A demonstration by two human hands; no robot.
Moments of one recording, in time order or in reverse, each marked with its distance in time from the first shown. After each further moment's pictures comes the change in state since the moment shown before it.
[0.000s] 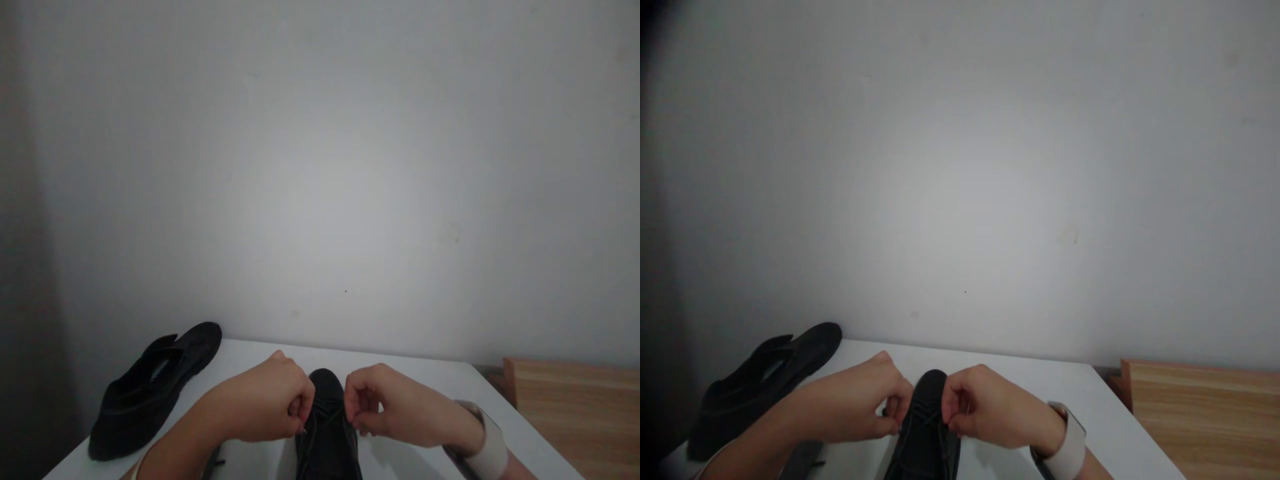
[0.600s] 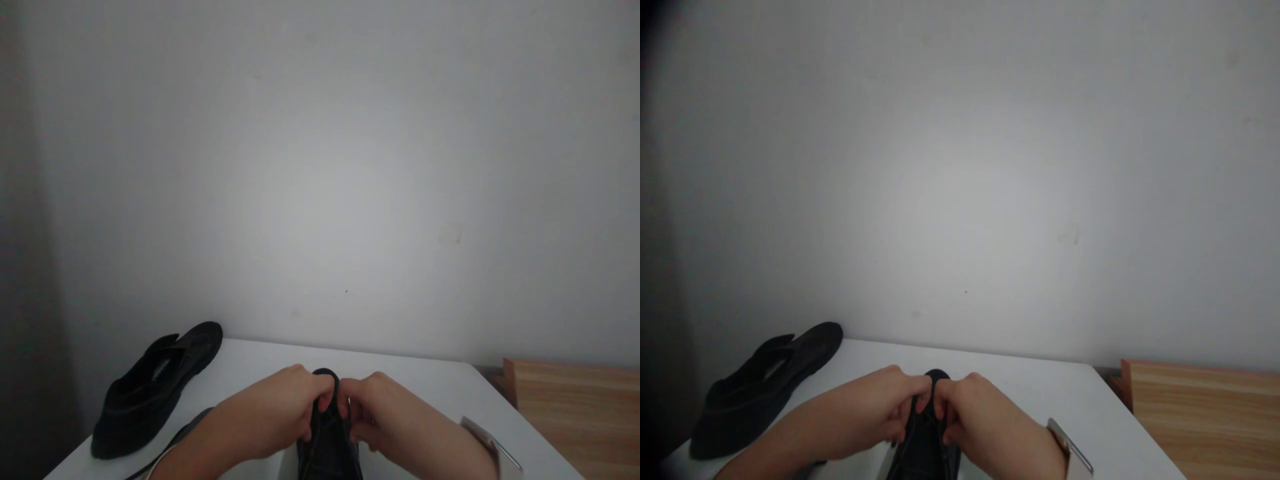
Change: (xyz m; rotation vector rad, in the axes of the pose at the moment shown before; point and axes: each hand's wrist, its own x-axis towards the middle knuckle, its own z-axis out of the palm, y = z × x) left_hand 0.004 0.005 0.012 -0.148 0.037 -0.028; right_hand -0.006 -0.021 0.017 -0.203 0.095 0.028
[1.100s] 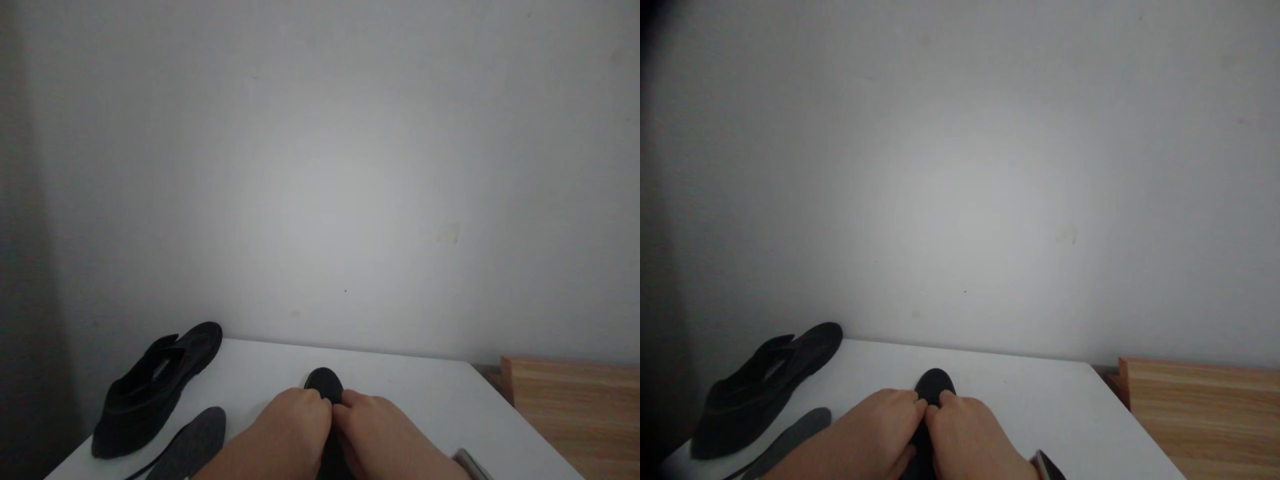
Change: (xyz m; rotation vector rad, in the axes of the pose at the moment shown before) left_hand -0.009 0.017 0.035 0.326 0.090 -0.048; right_hand 0.000 -0.020 0.028 -0.366 0.048 0.021
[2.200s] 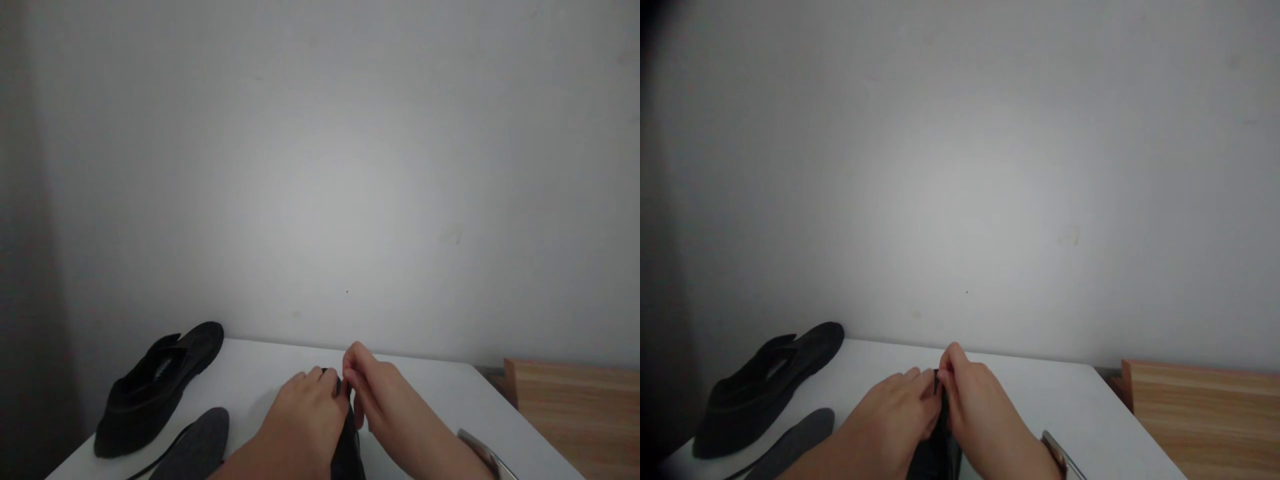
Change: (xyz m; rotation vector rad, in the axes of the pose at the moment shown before) left_hand 0.008 0.014 -0.016 0.037 0.013 0.050; right_hand 0.005 0.013 -0.013 0.470 0.256 0.043
